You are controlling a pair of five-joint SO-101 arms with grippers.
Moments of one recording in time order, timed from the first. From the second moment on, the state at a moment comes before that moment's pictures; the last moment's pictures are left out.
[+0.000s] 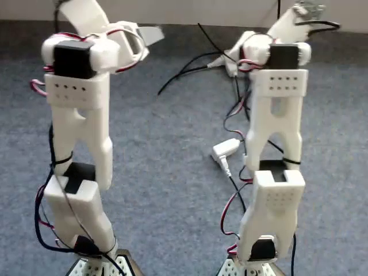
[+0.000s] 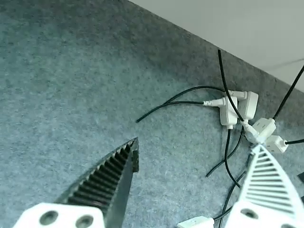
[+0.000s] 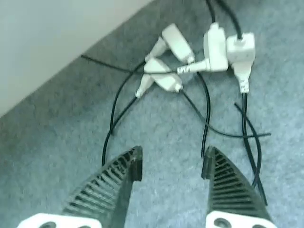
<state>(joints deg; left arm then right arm) 1.1 18.2 -65.9 101.5 36.0 -7.1 29.0 -63.7 94.5 -36.5</state>
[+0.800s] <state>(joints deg) -10.7 -8.4 -20.5 101.5 30.6 -11.6 29.5 -36.1 98.9 -36.5</state>
